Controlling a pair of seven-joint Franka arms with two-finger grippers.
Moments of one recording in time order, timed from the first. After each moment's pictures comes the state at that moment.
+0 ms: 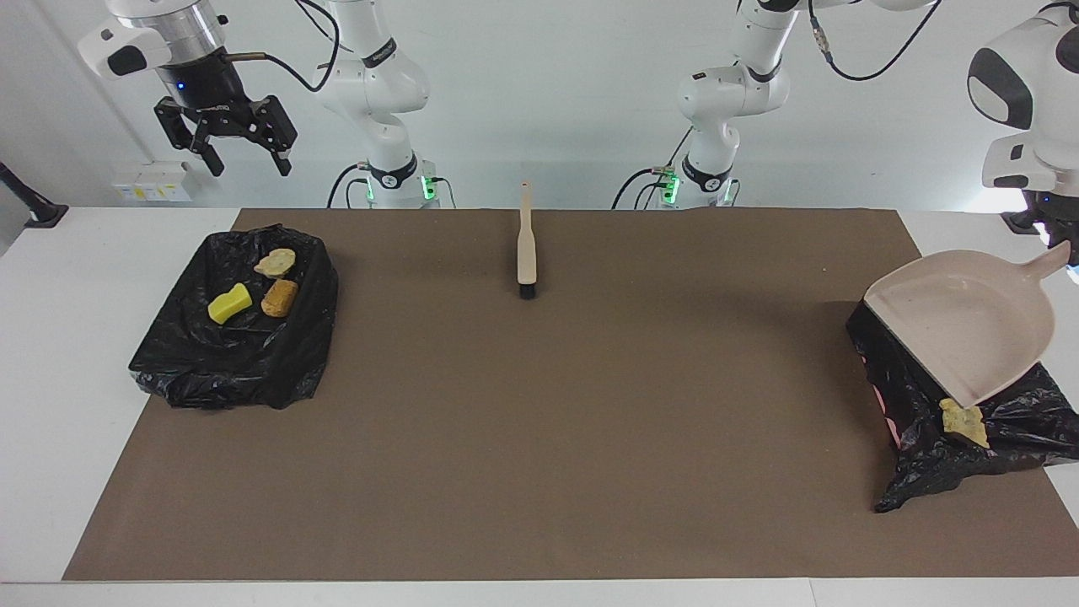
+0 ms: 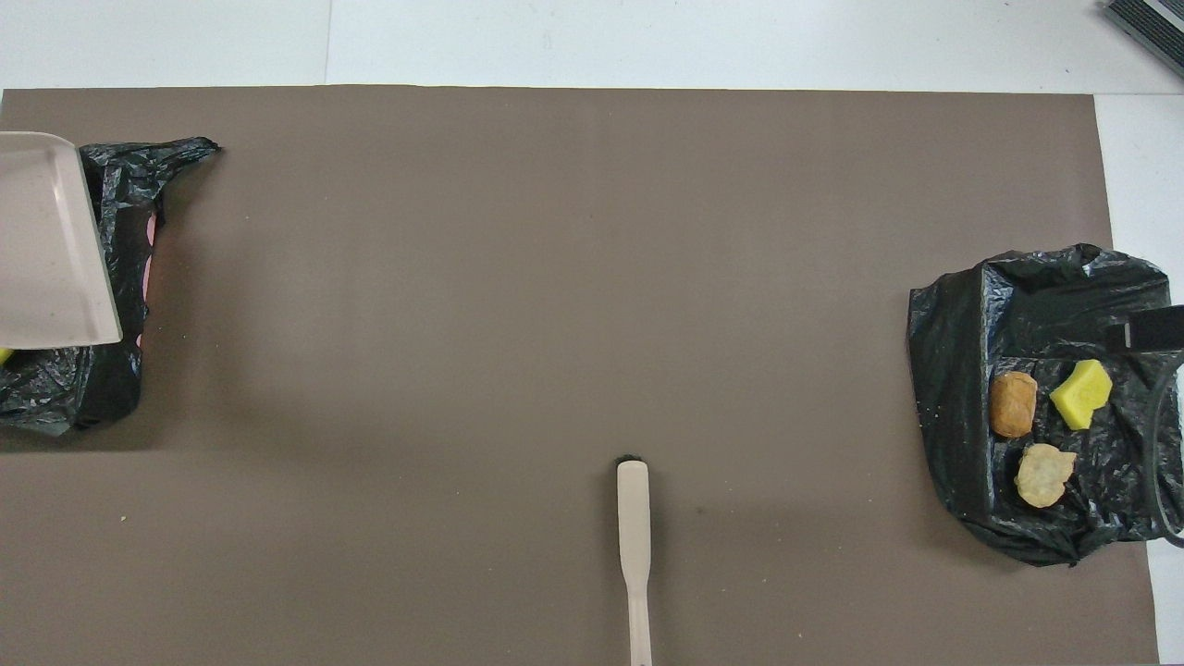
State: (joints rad) left arm 0.11 0.13 0.04 -1.50 0.53 1.78 1.48; right arm -0.02 -0.12 -0.04 -1.53 0.03 1.47 0.00
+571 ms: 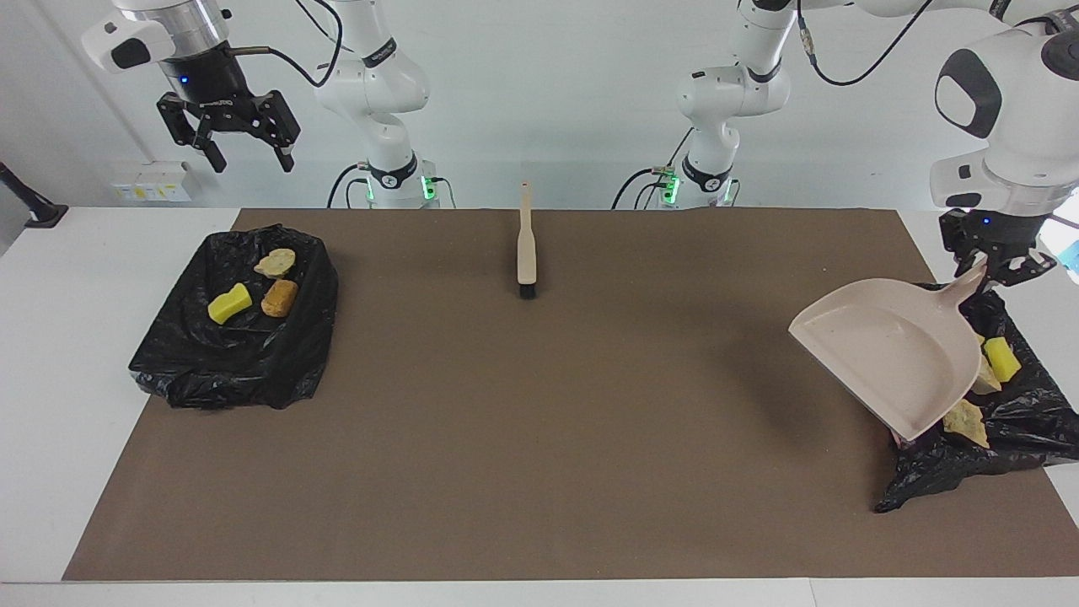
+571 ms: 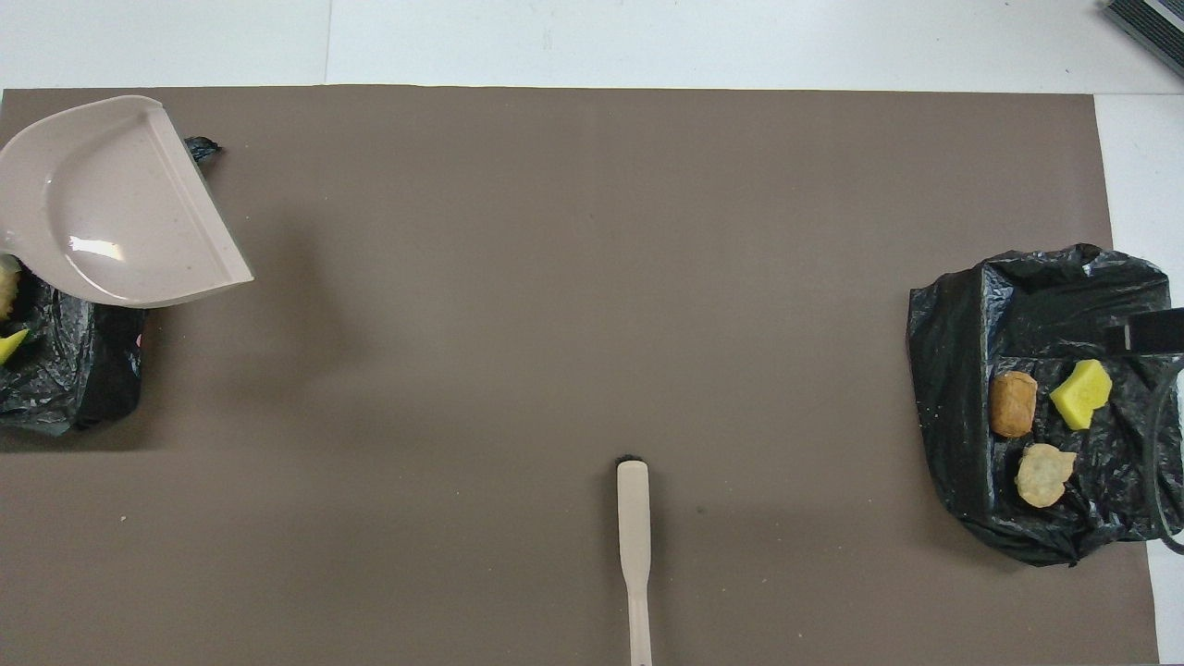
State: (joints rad) left arm 0.05 0.13 0.03 -1.54 0.27 1.75 1.15; right arm -0.02 -0.12 -0.04 -1.53 0.03 1.47 0.00
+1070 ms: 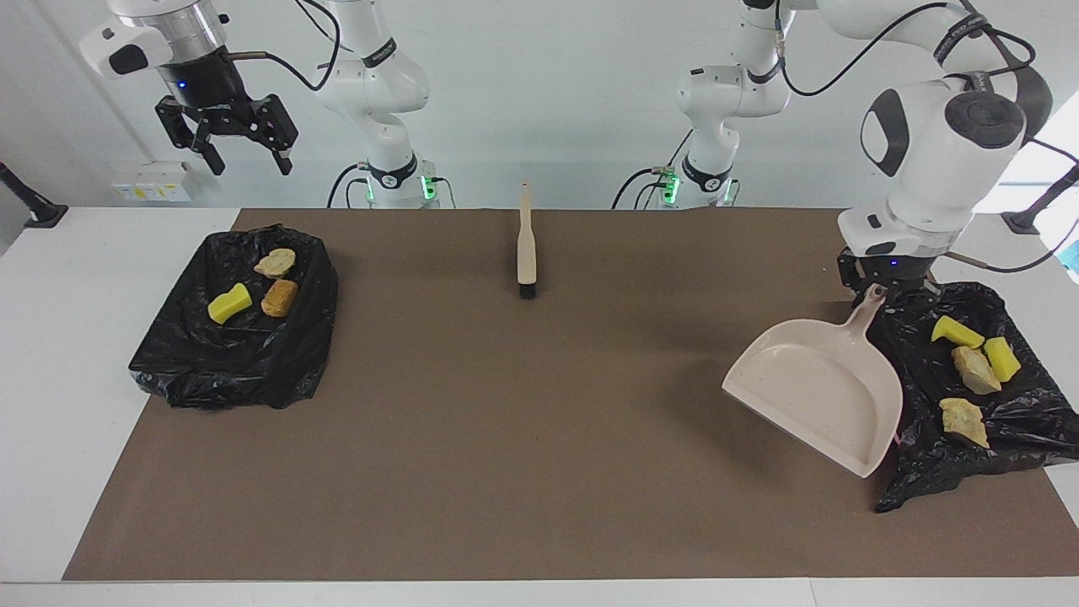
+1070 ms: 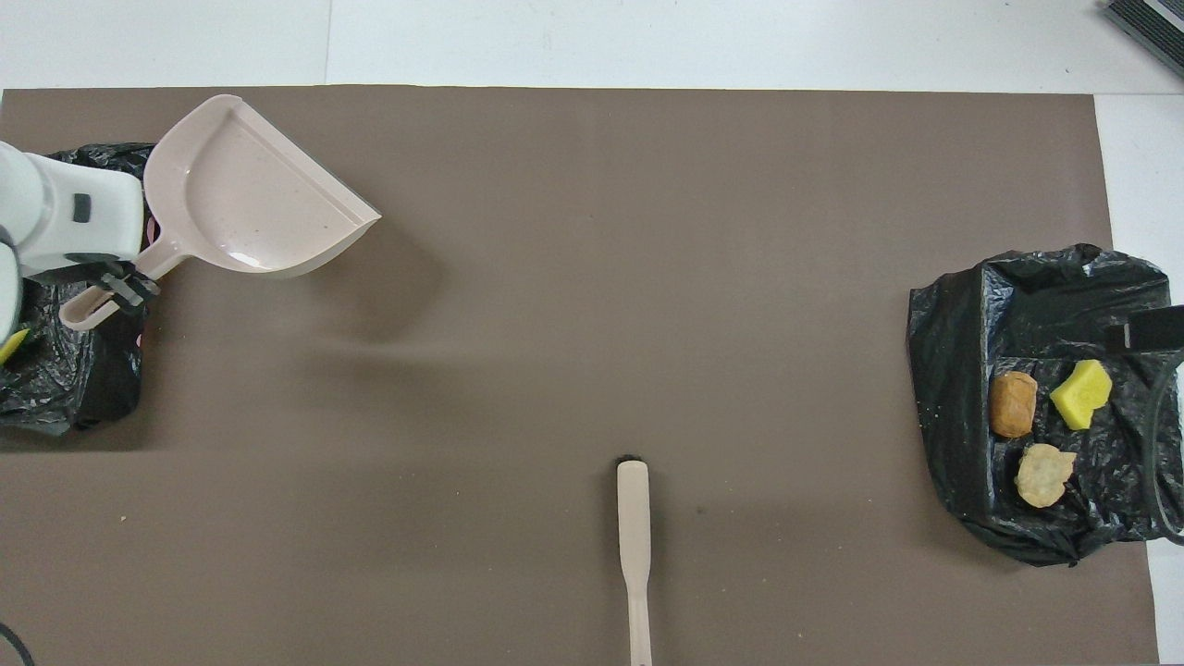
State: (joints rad) left arm -0.09 0.14 0.02 -1.70 0.16 1.84 0.67; right arm -0.02 -0.11 -0.04 -1.53 0.03 1.47 0.00
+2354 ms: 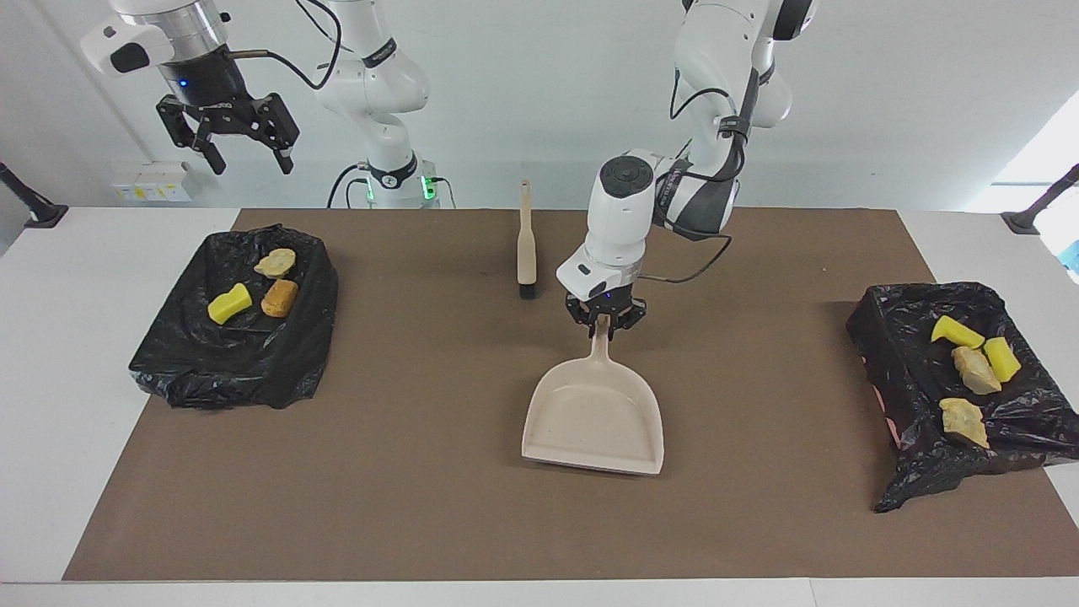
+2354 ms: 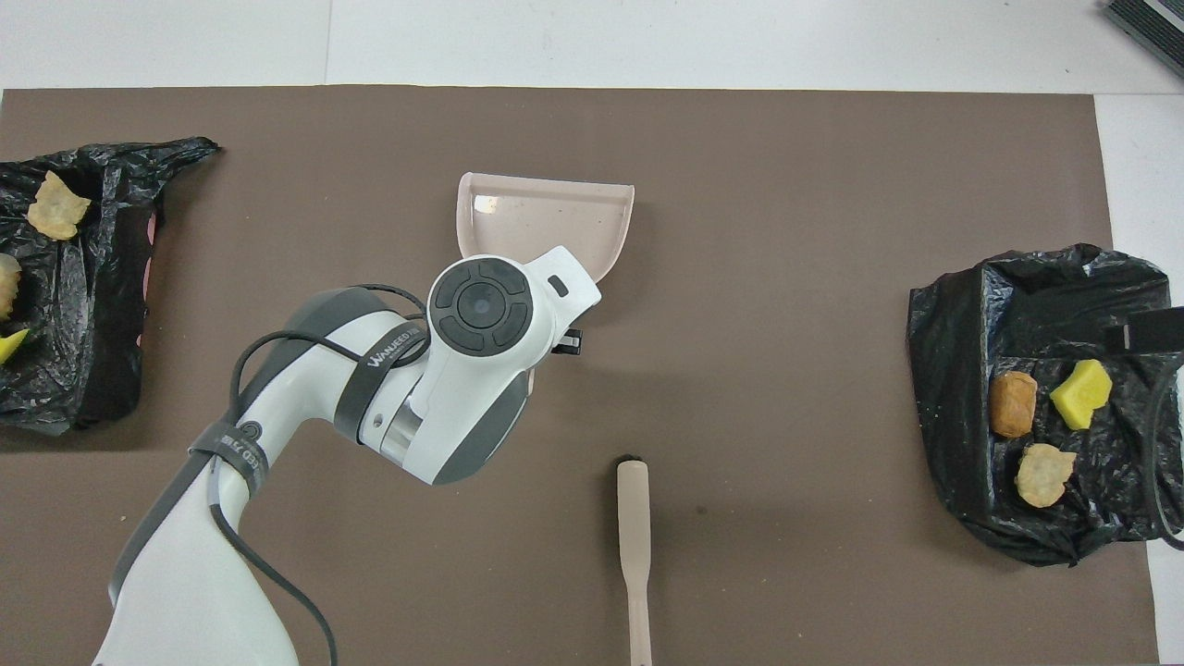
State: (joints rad) left arm -0.65 0.31 0.02 -1.80 0.03 2.19 -0.49; right arm -0.02 -0.12 -0.04 -1.53 0.03 1.47 0.00
